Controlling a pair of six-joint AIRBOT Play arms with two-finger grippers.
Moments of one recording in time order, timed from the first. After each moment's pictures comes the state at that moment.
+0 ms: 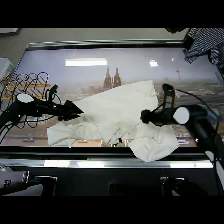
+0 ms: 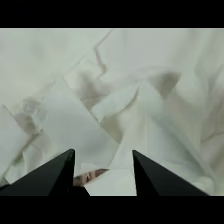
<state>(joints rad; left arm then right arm) 0.01 -1.39 1.02 0.61 -1.23 -1.36 0.28 -1.02 0.90 -1.34 1.02 1.83</state>
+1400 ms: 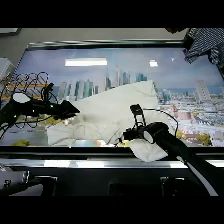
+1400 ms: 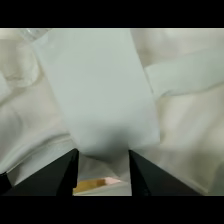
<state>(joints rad) 0.03 -1.36 1.02 0.69 -1.20 -1.36 0.60 -1.16 0.71 -1.52 0.72 1.87</state>
